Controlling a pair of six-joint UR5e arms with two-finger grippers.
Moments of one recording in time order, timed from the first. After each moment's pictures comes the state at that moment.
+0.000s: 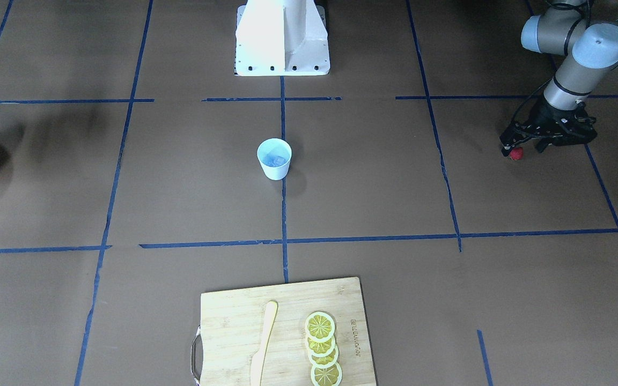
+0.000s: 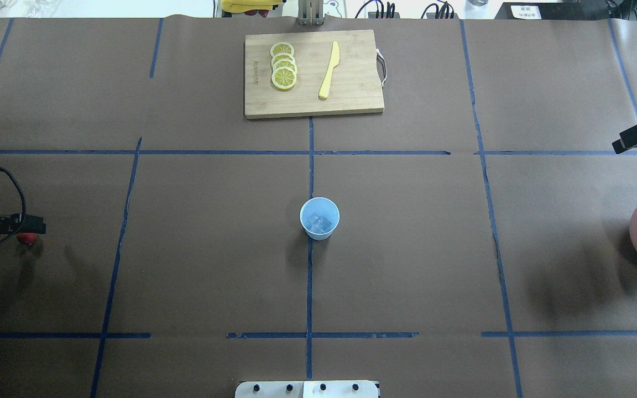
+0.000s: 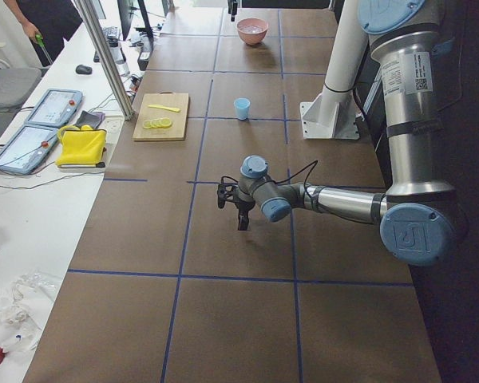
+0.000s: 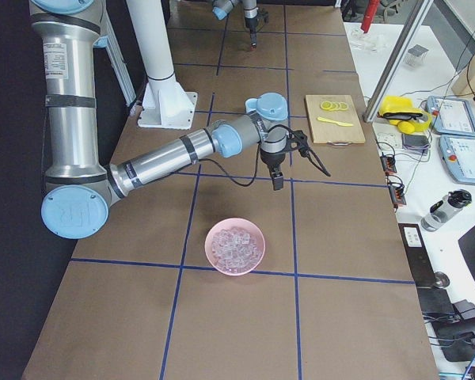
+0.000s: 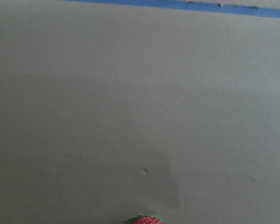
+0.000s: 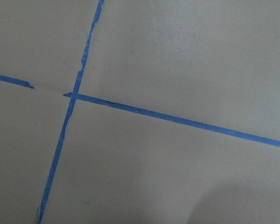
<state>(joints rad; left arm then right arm) -0.80 -1.38 -1.75 -2.30 -1.96 -1.07 1.22 -1.56 1.99 -1.52 2.25 0.35</state>
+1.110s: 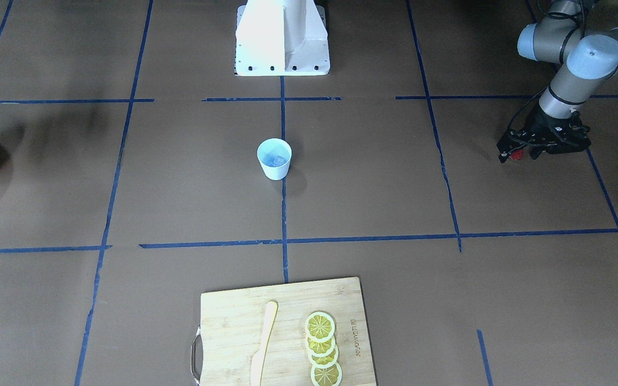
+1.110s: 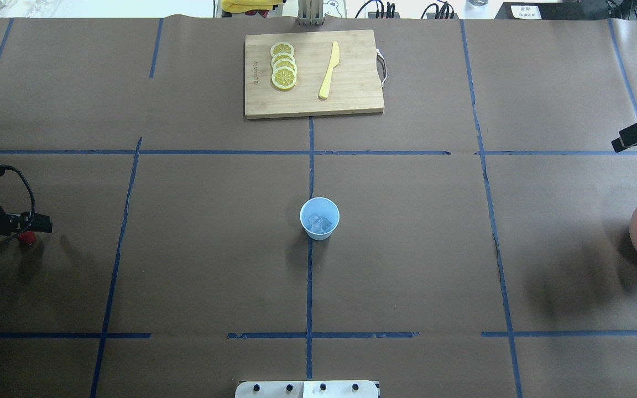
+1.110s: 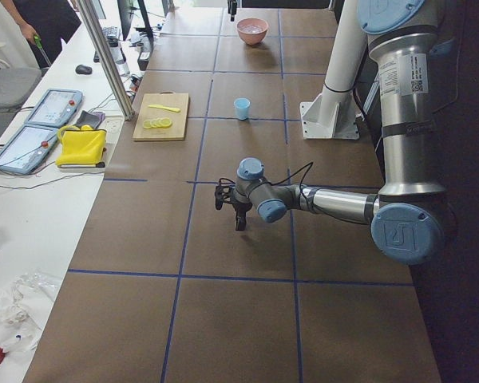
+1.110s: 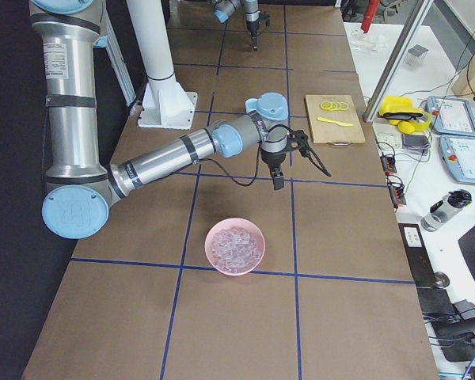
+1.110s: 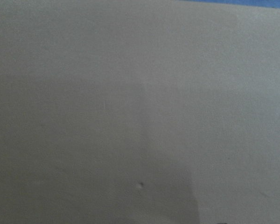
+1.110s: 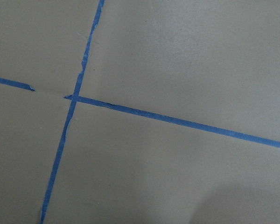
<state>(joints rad) -0.79 -1.41 -1.70 -2.31 -1.96 -1.07 1.23 -1.56 1.99 -1.52 2.25 0.36</state>
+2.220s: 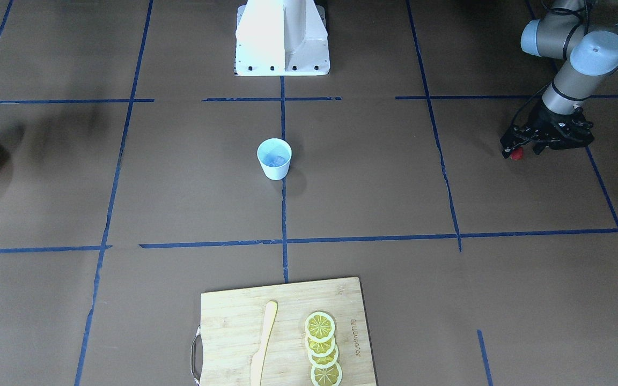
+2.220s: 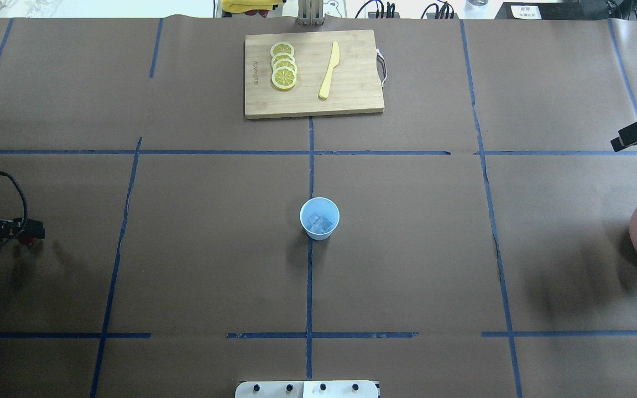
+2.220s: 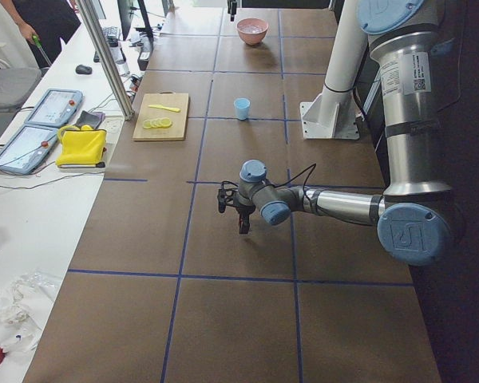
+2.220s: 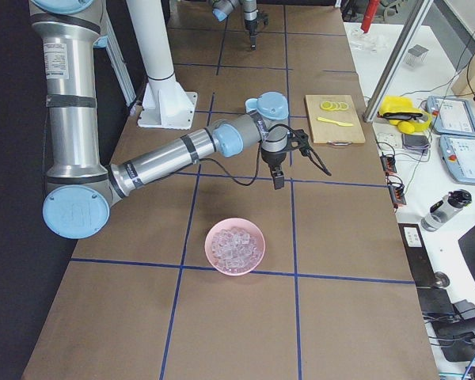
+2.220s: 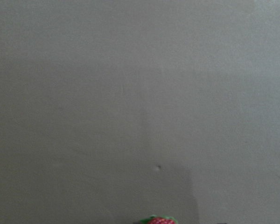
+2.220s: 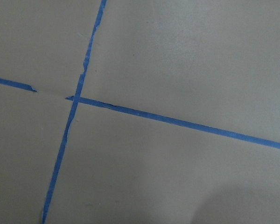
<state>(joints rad) -0.79 -1.39 -1.71 -2.31 -1.97 -1.07 1.23 -1.56 1.99 -1.52 2.25 0.36</state>
